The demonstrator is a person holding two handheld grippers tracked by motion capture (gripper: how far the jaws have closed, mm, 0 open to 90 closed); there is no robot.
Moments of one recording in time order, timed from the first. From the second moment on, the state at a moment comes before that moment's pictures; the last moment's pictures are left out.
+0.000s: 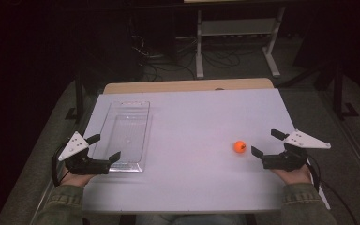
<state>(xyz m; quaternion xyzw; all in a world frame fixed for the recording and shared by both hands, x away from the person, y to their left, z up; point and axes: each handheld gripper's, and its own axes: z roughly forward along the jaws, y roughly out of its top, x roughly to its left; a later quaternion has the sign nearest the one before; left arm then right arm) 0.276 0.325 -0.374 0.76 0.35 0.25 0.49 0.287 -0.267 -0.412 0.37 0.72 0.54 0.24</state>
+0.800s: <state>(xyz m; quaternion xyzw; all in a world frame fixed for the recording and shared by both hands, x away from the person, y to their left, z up) 0.301 0.300 -0.351 0.81 0.30 0.23 0.44 0.284 -0.266 -0.413 0.37 0.72 0.53 0.24</state>
